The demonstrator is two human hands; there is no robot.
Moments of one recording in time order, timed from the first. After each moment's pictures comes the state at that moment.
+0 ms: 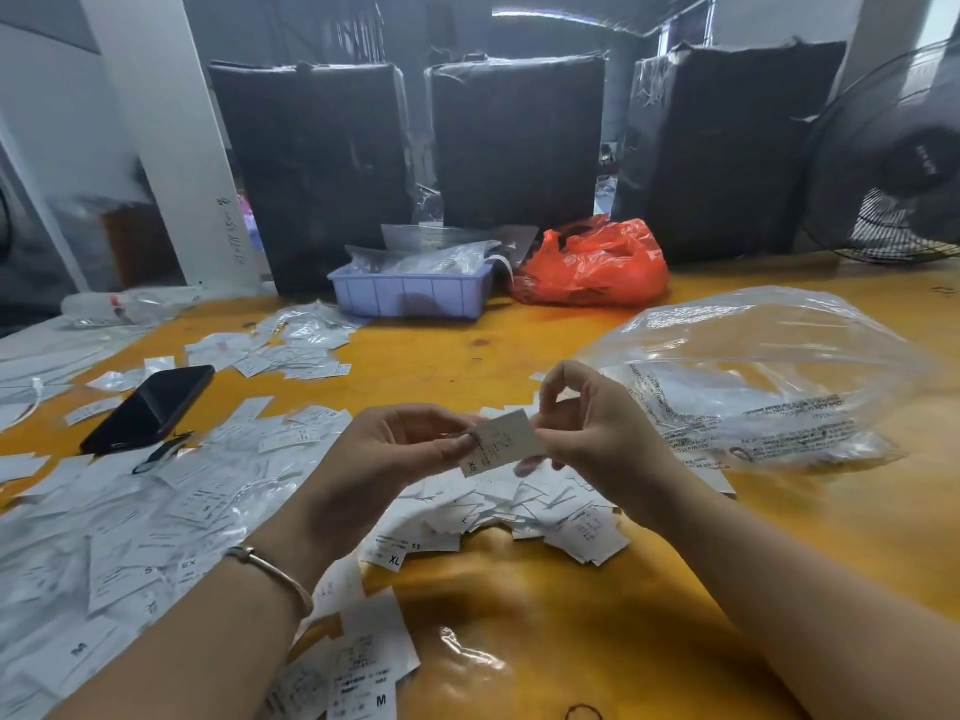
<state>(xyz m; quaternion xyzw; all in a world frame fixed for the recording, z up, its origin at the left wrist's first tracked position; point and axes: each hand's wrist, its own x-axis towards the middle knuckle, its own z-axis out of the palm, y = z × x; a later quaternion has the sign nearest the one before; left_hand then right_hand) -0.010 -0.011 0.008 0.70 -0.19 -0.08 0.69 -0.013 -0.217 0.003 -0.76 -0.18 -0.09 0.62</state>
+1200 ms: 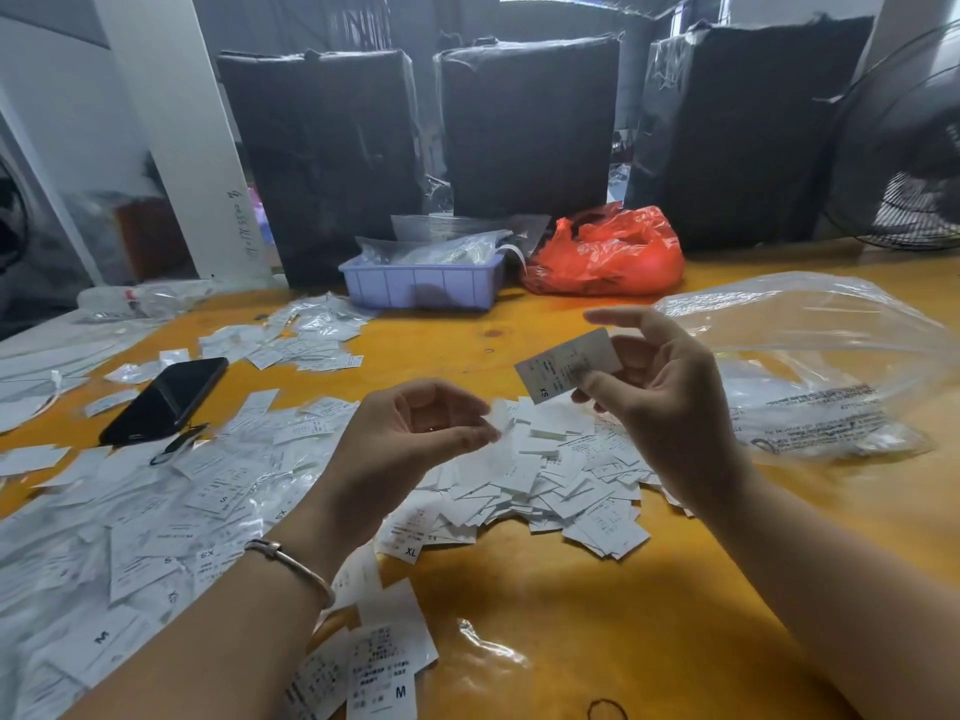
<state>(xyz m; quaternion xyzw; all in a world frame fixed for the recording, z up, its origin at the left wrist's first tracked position) -0.013 -0.012 0.009 0.75 -0.19 0.02 0.63 -0.016 -0.228 0.012 -0.71 -0.17 -0.27 0.63</state>
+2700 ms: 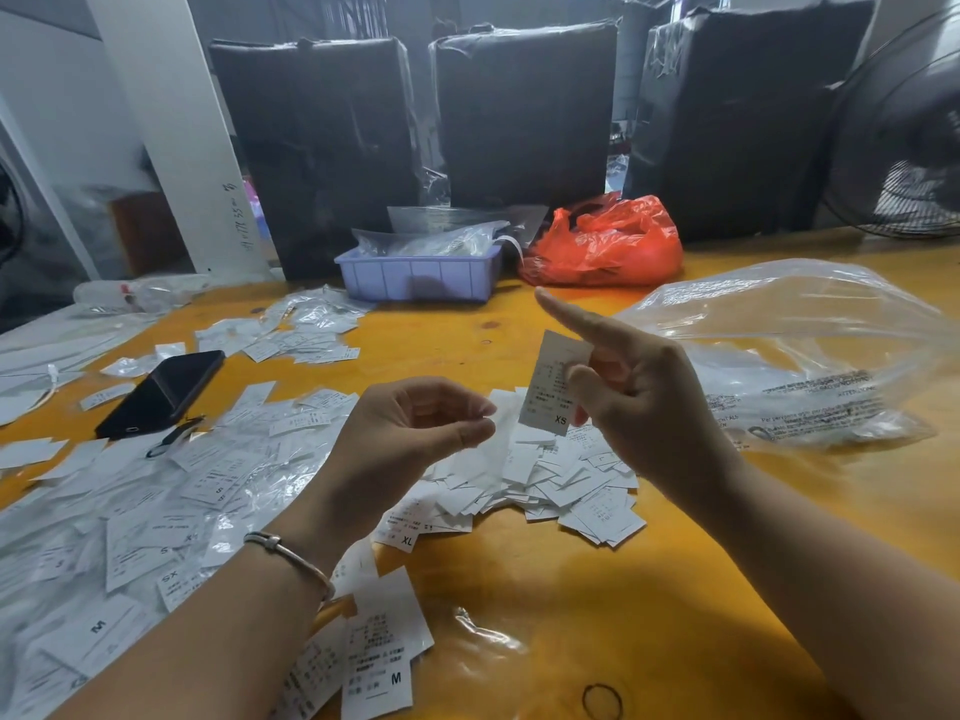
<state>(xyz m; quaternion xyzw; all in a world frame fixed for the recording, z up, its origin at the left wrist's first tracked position) -0.014 -0.014 0.006 0.77 -0.21 0.03 0.61 -0.027 -0.221 0.017 -0.81 -0.21 -0.30 0.46</state>
